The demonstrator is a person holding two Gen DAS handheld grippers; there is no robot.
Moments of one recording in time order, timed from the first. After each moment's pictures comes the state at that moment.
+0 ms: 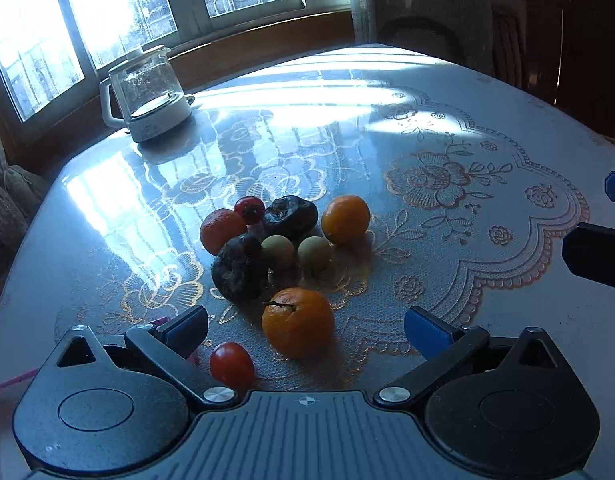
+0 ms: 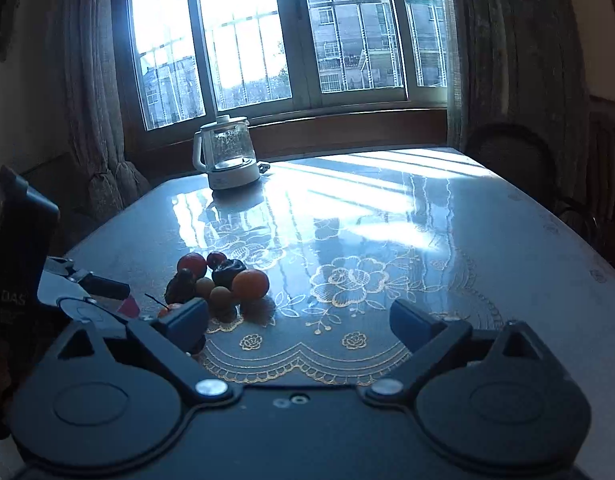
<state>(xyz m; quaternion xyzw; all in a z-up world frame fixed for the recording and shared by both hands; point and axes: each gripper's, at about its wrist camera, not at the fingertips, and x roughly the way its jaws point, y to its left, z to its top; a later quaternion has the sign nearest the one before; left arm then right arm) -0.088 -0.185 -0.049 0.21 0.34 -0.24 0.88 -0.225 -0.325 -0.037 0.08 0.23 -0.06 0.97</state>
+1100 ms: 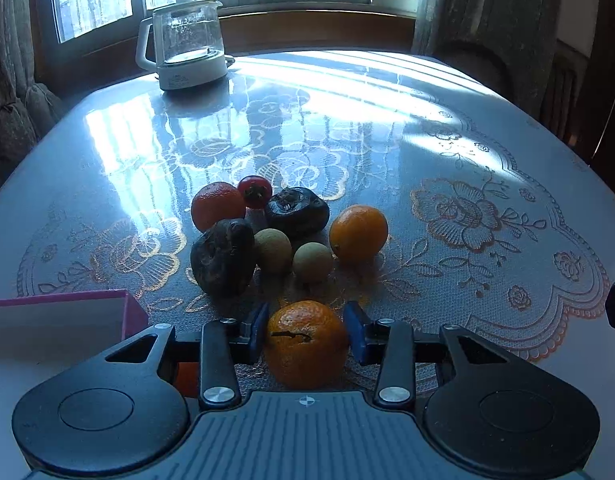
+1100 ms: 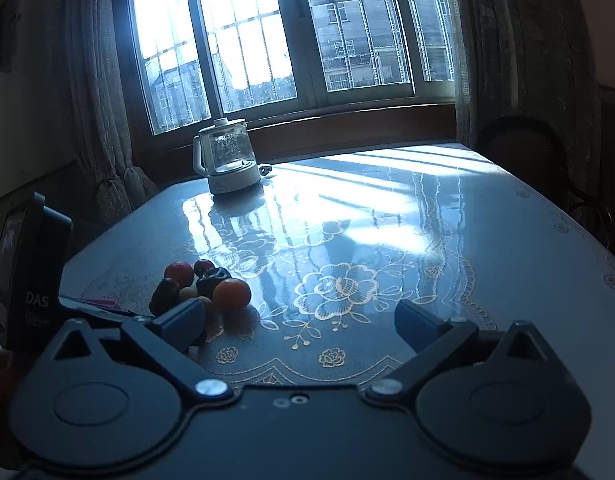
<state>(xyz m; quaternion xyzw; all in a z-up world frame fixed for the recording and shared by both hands) -0.060 -0.192 -0.068 0.09 0.39 -0.19 0.90 -0.219 -0.357 -0.040 0.09 0.22 -0.03 0.97</state>
